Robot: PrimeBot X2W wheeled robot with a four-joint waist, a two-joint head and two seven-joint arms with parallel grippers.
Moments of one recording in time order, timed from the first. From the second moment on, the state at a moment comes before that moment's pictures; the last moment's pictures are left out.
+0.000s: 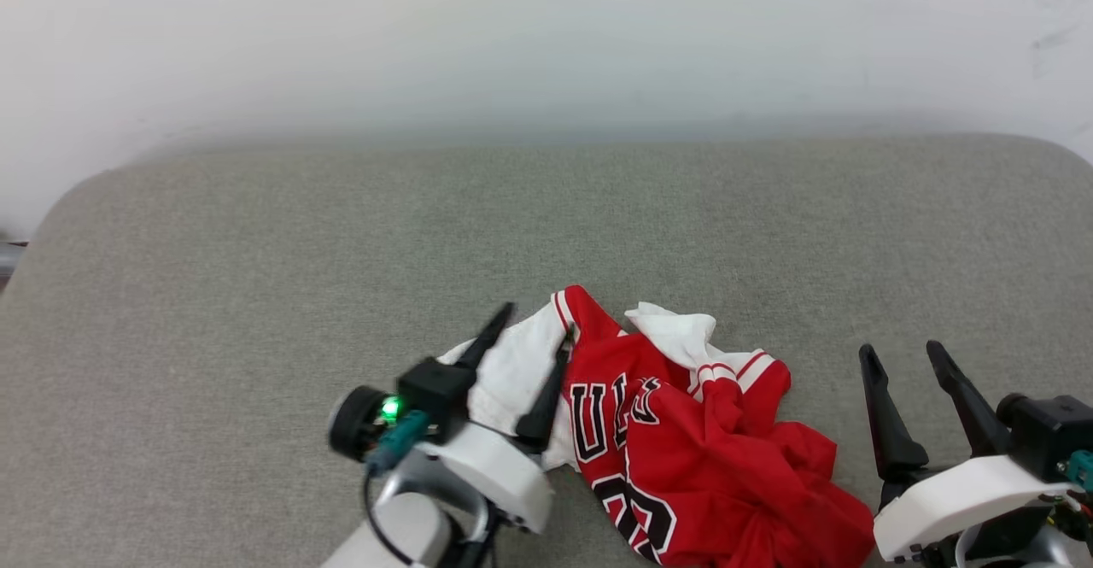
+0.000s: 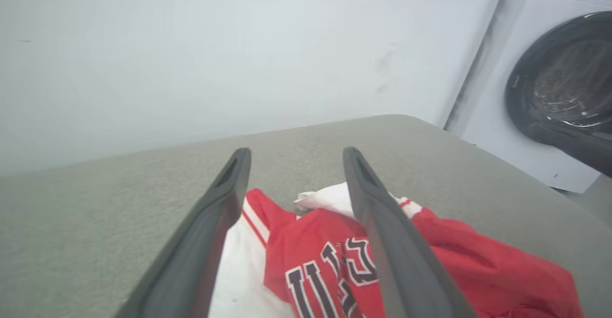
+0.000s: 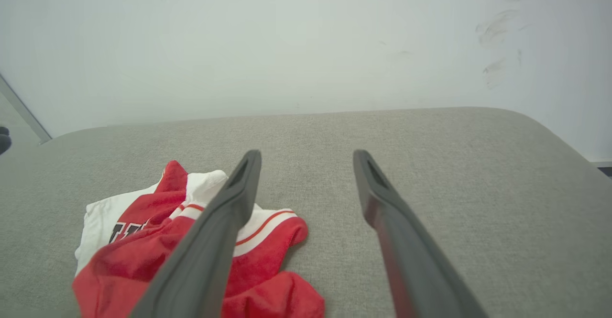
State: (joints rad) left arm -0.33 0.20 -0.65 0.23 -0.48 0.10 -0.24; right arm 0.03 -0.05 -0.07 -0.08 0.18 0.13 0.05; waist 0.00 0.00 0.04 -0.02
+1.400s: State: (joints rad) left arm -0.17 0.25 -0.34 0.13 -0.47 0.14 -0.26; right arm -0.16 -0.22 0.04 0.02 0.35 0.13 0.60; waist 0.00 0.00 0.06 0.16
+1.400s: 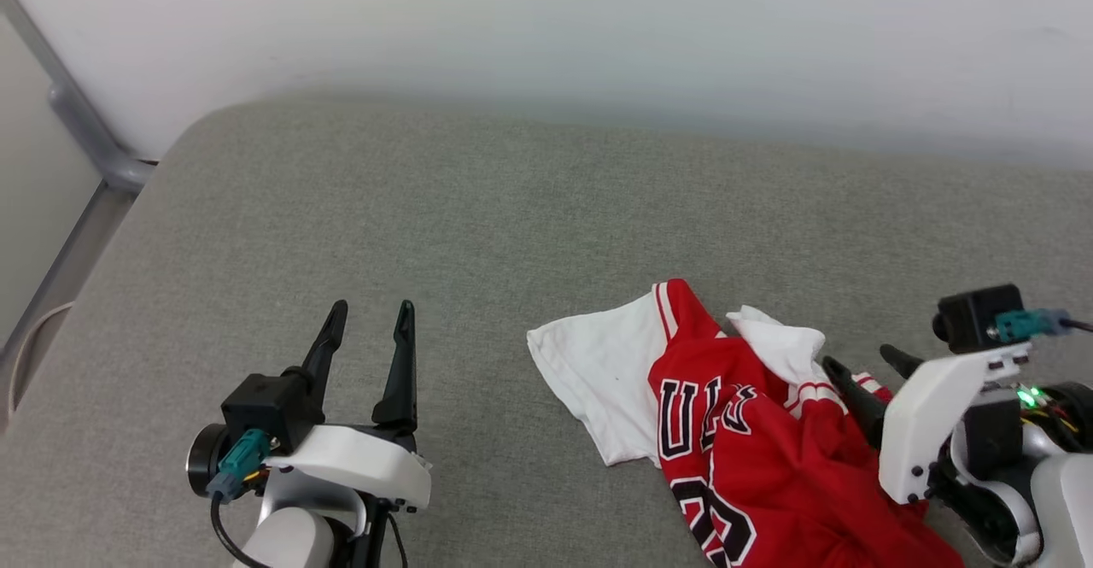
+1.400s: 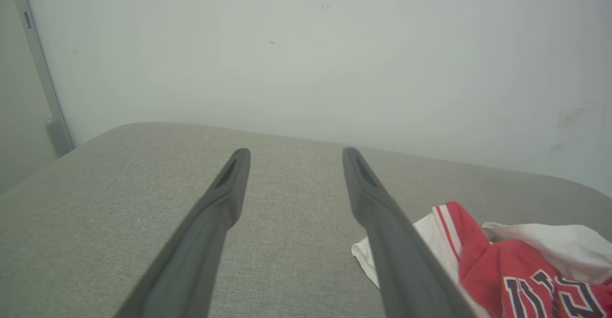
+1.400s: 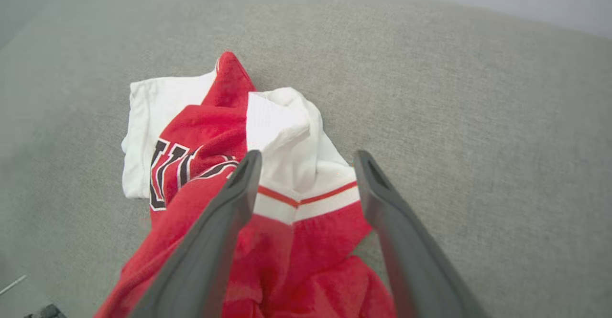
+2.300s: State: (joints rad) left arm -0.20 0.15 -0.23 0.17 -0.36 0.05 -0.26; right arm -0.40 -0.41 0.13 0.24 0.48 0.13 0.71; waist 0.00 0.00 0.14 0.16
